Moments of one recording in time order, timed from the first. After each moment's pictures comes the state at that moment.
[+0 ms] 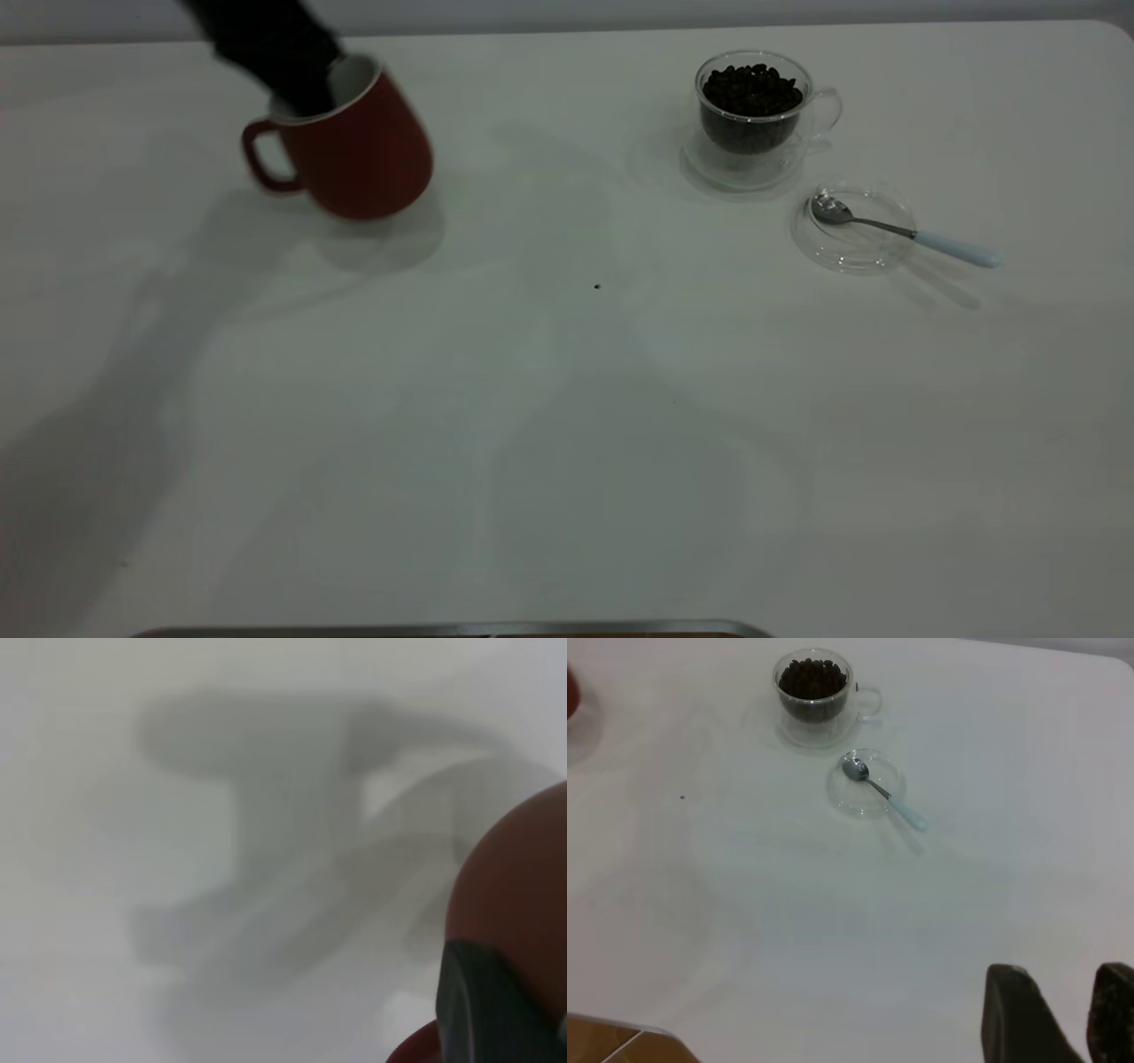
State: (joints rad) left arm -0.21 2.37 -1.74 -0.15 0.62 0.58; right arm -0.02 -0.02 -0.47 0.06 1.12 -0.10
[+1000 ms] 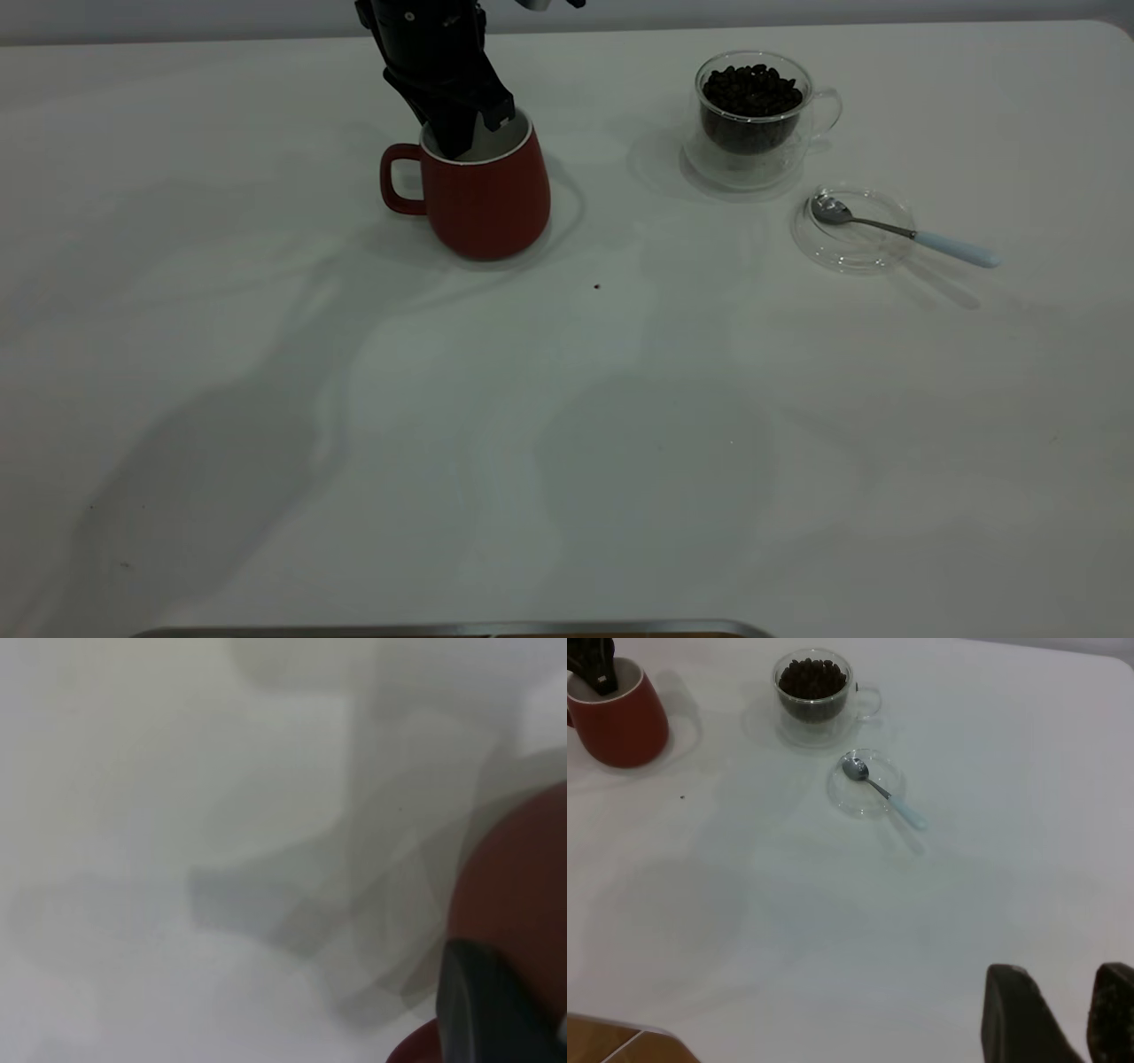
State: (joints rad) left arm -0.43 2.66 -2.16 0.07 0.85 0.38; right arm -0.02 -0.02 -0.47 0.06 1.12 -0.10
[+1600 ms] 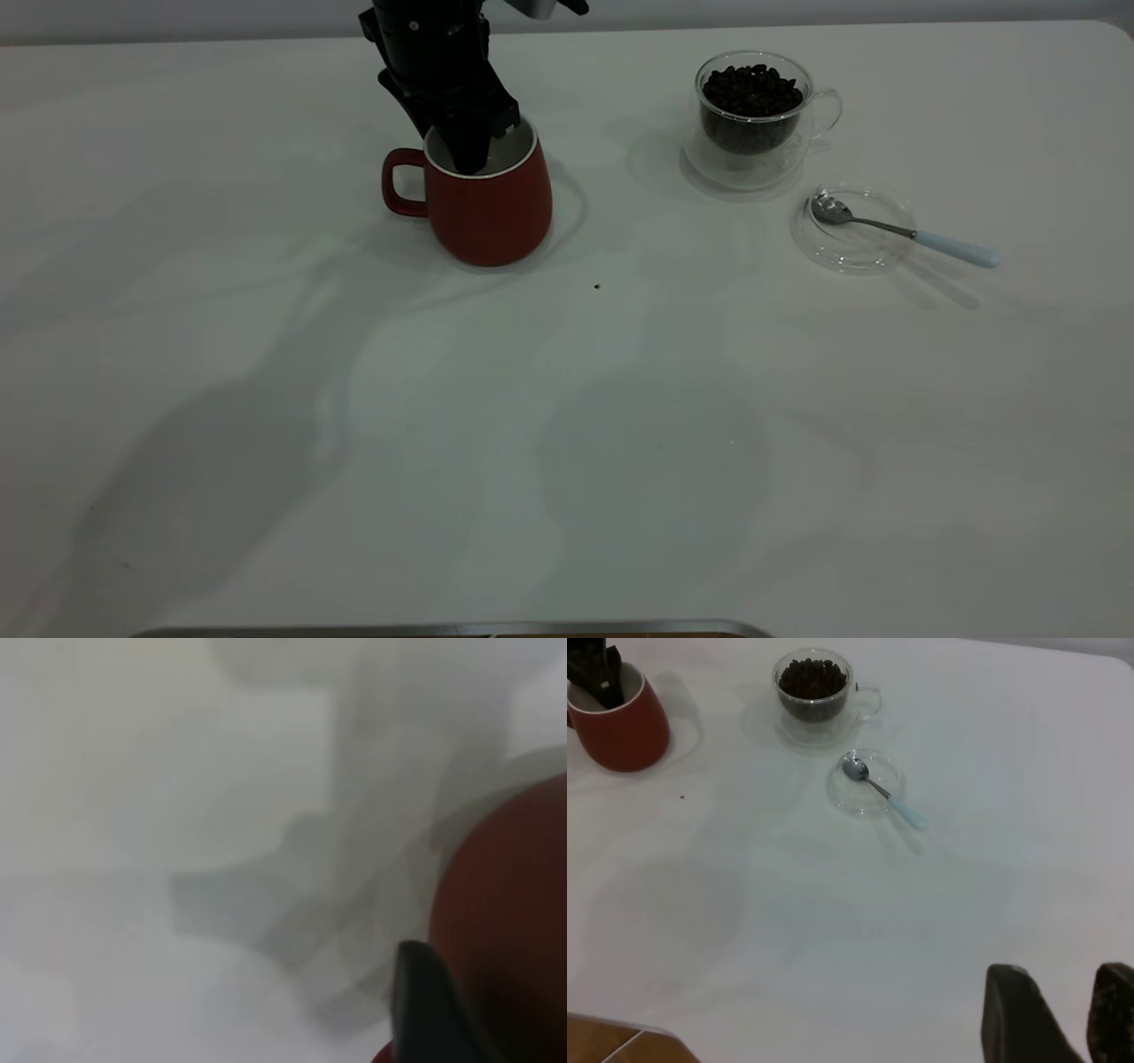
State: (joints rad) left arm -0.43 2.67 -2.17 0.04 0.86 0.38; right arm -0.02 -0.02 -0.47 0.06 1.12 -0.10
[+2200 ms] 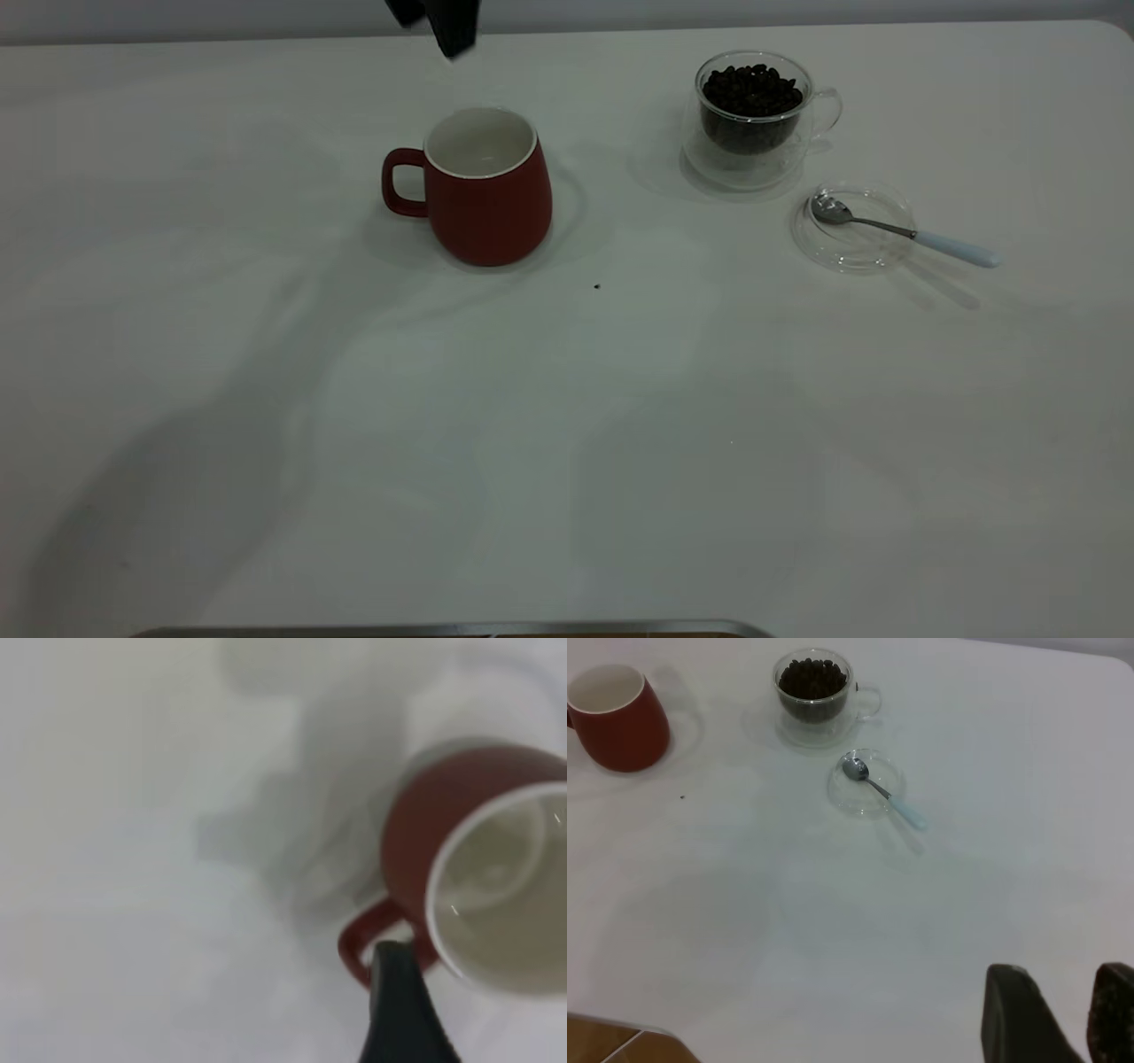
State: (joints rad) left arm -0.43 2.45 -2.18 0.02 1.06 0.37; right arm -0.02 -0.02 -0.47 0.06 1.12 -0.10
